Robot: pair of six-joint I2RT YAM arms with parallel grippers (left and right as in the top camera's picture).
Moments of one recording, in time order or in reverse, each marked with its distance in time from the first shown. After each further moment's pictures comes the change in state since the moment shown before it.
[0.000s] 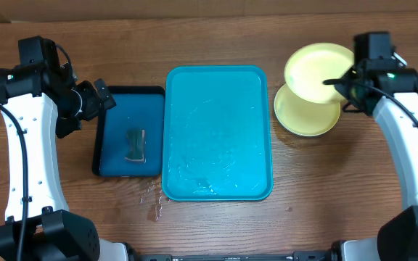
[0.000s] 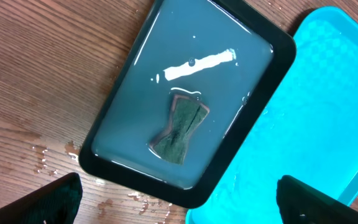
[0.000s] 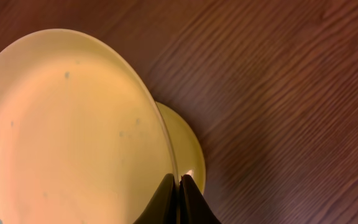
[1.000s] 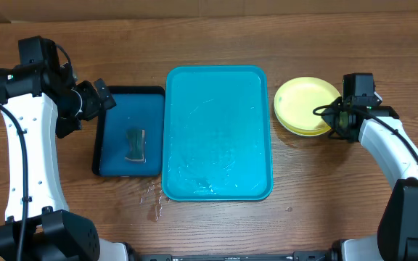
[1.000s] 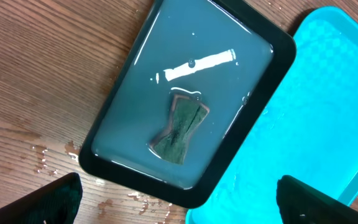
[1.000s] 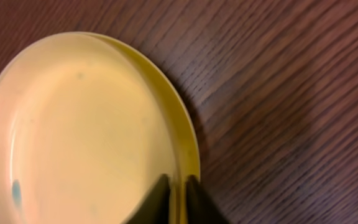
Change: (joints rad) left arm 0.000 0.000 0.000 0.000 0.000 0.000; right arm -0.021 0.029 -0.393 0.391 -0.133 0.012
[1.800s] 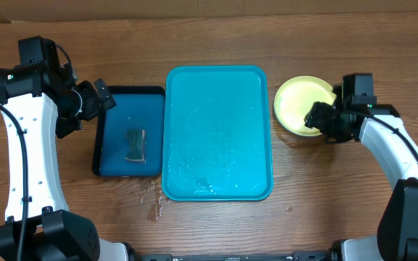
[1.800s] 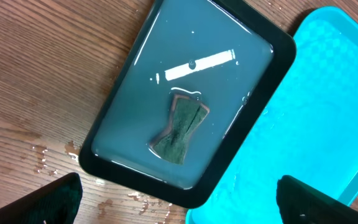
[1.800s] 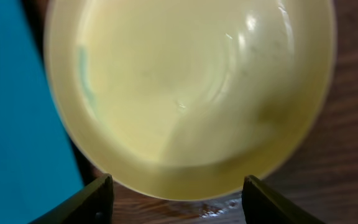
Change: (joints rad) left arm 0.000 0.000 0.000 0.000 0.000 0.000; right arm 0.001 0.001 0.046 -0.079 -0.351 -0.448
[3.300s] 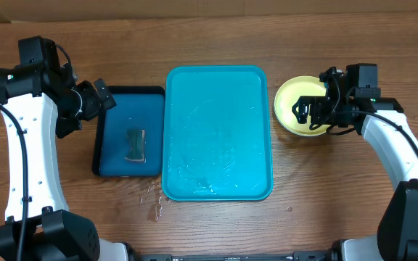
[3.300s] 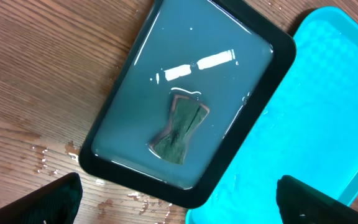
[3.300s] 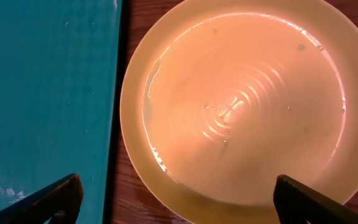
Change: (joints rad) left arm 0.000 0.000 0.000 0.000 0.000 0.000; right arm 0.000 0.000 0.038 0.036 -0.097 -0.319
